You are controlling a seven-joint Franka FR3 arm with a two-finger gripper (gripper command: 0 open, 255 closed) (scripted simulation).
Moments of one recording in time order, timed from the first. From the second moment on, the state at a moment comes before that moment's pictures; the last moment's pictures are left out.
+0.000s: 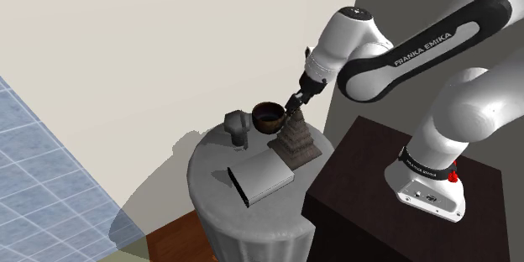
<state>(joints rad) -0.08 -0.54 0.49 -2.91 0.24 2.74 0.26</state>
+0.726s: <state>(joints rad) -1.54 -0.39 1.93 -2.72 -0.12 3.34 0.81</state>
